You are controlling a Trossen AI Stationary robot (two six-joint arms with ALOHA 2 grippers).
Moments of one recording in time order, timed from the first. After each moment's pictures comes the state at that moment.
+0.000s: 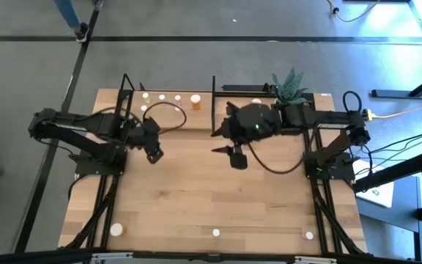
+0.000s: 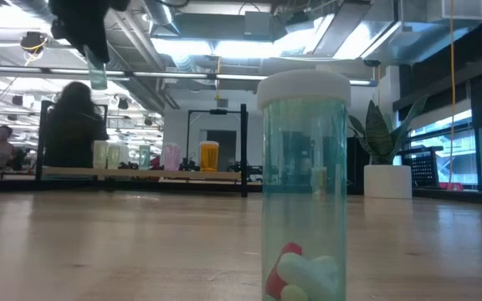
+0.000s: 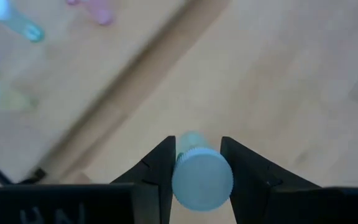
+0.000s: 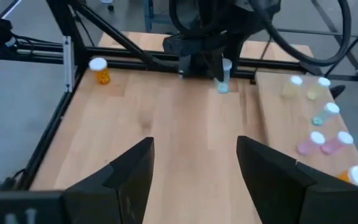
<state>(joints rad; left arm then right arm) -0.11 1.08 1.11 -1.22 -0.35 -0.78 0.09 1.64 1.86 -0.80 0.02 -0.01</state>
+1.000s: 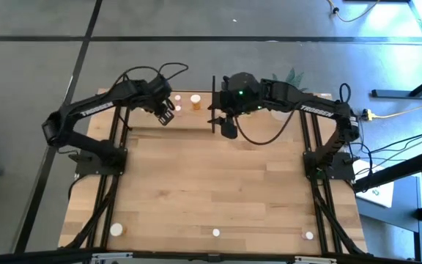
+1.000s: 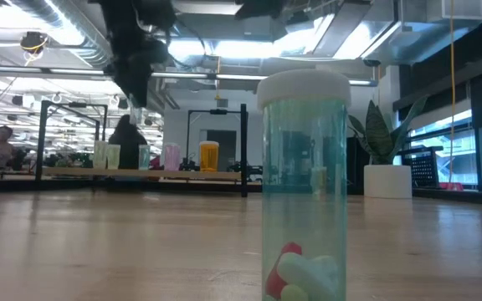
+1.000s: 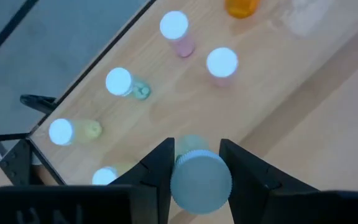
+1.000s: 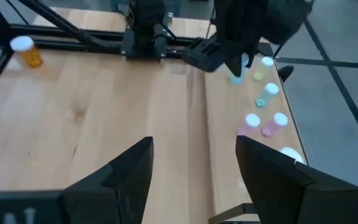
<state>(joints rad) 0.58 1.31 1.19 -1.05 -0.24 -0.17 -0.19 1.71 1.86 -0.77 -0.12 -0.19</state>
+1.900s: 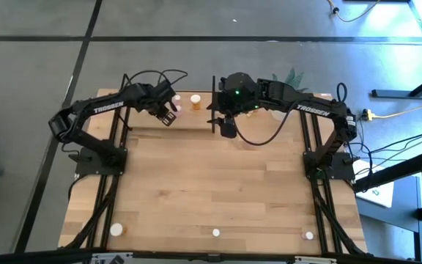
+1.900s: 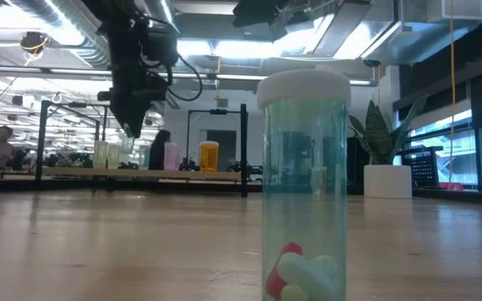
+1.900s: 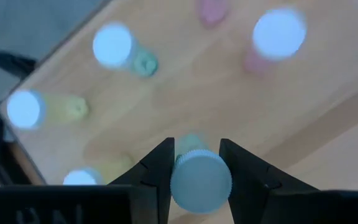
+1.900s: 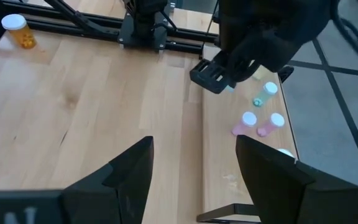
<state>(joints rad) 0.64 1.40 1.06 -0.93 -0.25 -0.26 -0.20 1.74 1.86 -0.78 -0.13 -0.27</state>
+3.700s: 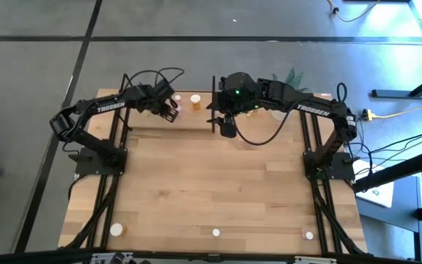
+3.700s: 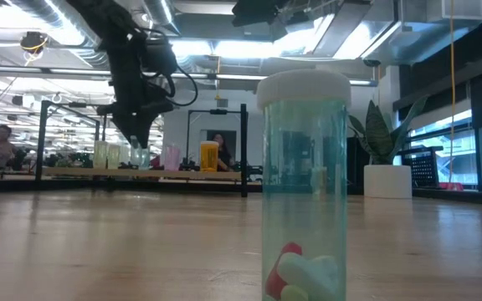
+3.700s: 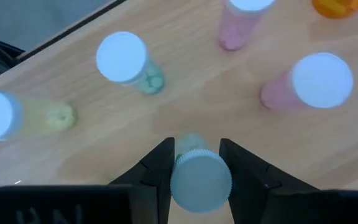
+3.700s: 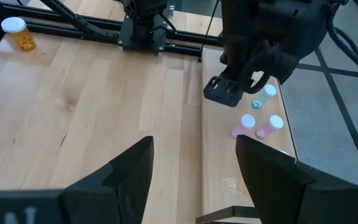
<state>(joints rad) 0.69 1.42 0.97 -0.74 -0.23 -0.36 -0.20 1.74 1.86 -0.77 -0.12 -0.27</state>
